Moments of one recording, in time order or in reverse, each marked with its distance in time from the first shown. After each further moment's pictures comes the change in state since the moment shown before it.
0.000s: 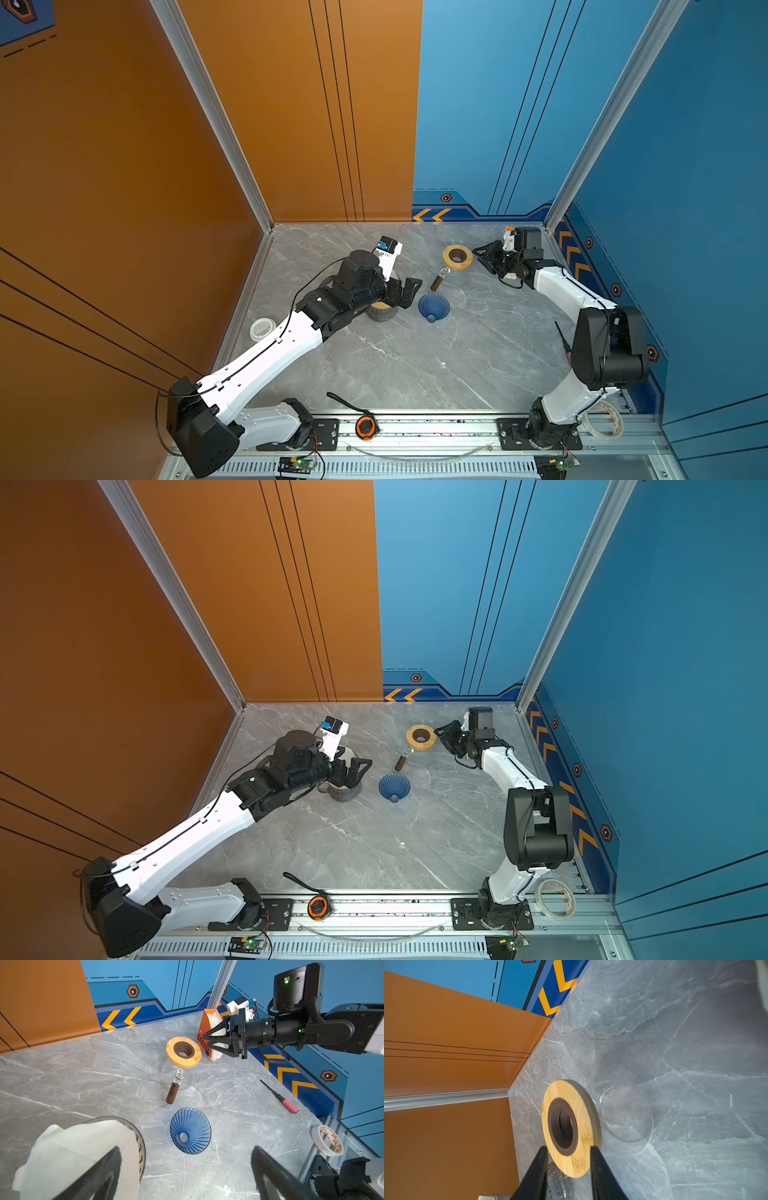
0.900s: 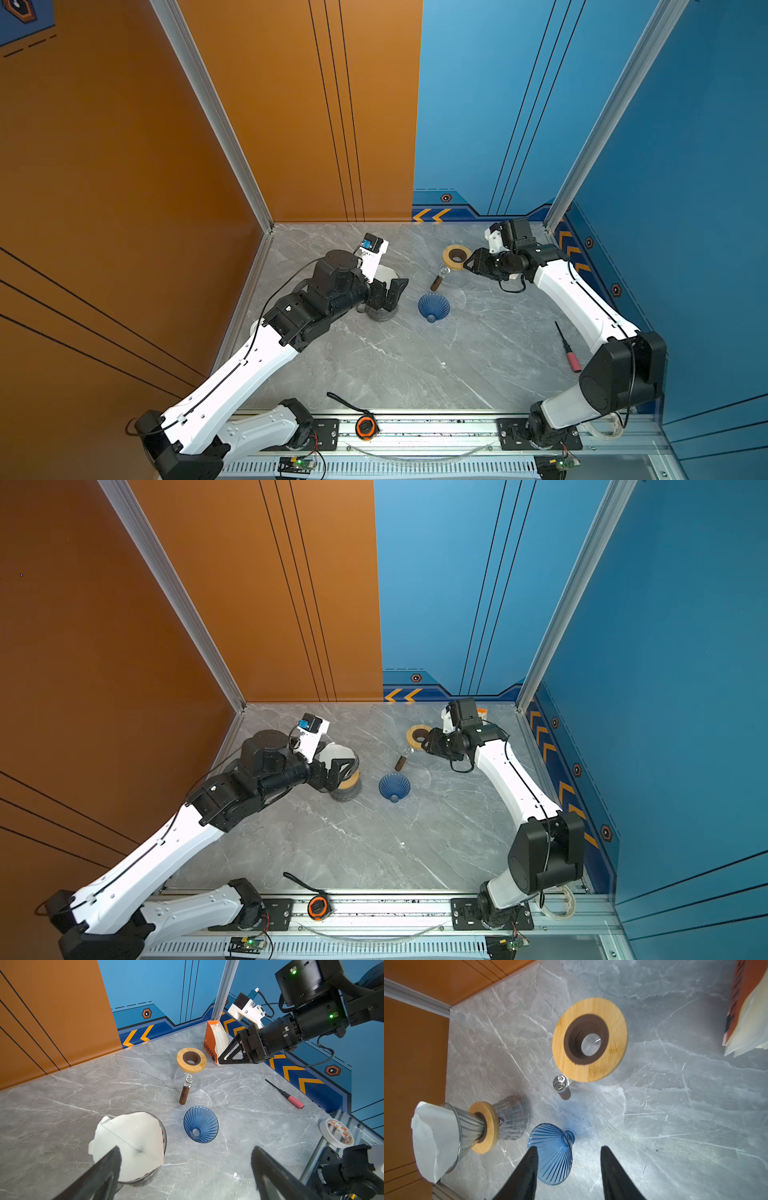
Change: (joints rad) left arm 0.005 -0.162 0.046 -0.181 -0.061 0.089; right arm 0.209 -0.115 0.215 -0.596 0.192 -0.462
